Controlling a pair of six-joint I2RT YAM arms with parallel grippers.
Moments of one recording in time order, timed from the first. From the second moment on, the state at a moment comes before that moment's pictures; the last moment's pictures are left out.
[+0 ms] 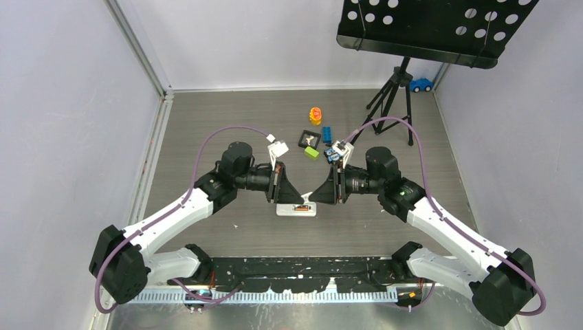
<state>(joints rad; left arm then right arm) -0.67 1.14 0.78 0.00 0.87 -0.53 0.59 0.96 0.70 -0.11 -0.72 0.54</state>
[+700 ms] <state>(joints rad) -0.67 1.18 0.82 -0.06 0.86 -0.54 0.59 0.94 0.67 -0.06 -0.72 0.57</state>
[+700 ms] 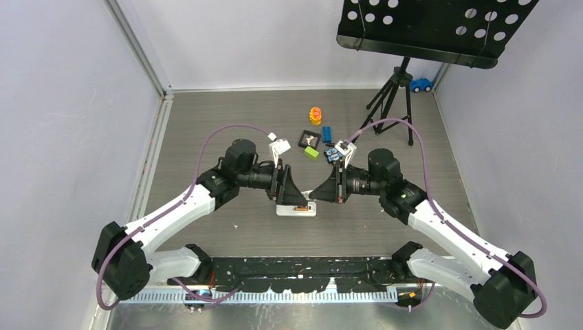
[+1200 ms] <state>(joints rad) -0.64 1.19 0.75 -0.26 0.21 -0.53 0.64 1.14 0.52 -0.01 -0.34 0.86</state>
